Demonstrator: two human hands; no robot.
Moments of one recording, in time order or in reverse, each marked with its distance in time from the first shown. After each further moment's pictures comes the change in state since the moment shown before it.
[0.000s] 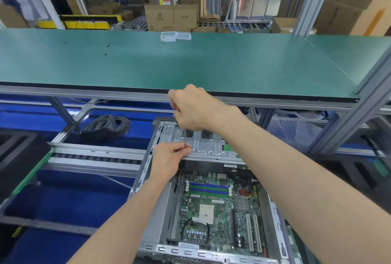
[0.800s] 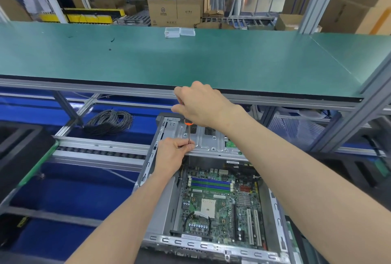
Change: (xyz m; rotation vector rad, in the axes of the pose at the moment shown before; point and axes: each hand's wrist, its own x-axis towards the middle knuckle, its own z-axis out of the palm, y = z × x) left_hand -0.001 0.006 0.000 0.085 0.023 -0.024; right_hand -0.001 0.001 0.004 -0.010 0.052 0.063
